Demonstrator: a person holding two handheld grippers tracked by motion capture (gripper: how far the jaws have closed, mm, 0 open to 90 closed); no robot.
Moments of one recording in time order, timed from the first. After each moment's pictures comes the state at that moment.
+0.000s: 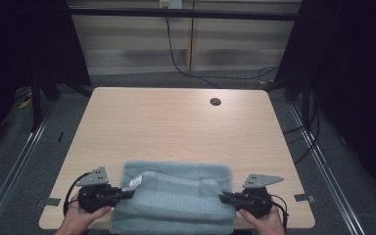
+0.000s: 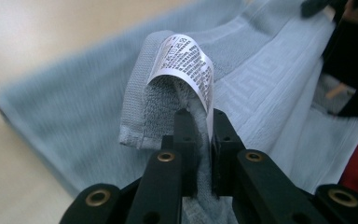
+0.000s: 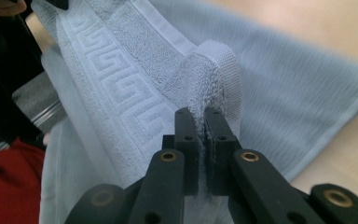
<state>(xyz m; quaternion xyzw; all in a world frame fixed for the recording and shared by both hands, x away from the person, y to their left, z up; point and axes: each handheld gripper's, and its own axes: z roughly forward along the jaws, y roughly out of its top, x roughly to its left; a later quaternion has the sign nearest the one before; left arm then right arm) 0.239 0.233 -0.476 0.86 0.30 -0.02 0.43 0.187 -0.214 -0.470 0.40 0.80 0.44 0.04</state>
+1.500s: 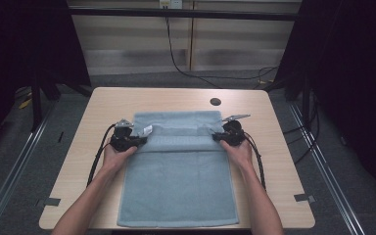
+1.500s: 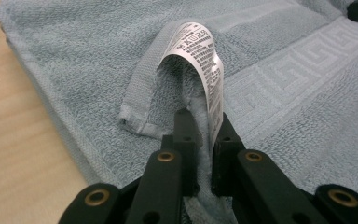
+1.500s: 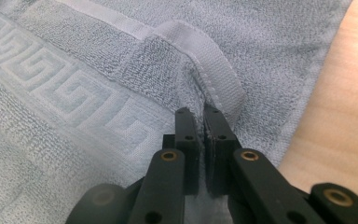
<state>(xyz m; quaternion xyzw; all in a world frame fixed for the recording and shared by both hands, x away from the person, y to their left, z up) 0.435 0.191 -0.511 0.81 0.40 0.09 0.43 0.419 -0.213 -0.504 0.49 0.78 0.37 0.13</state>
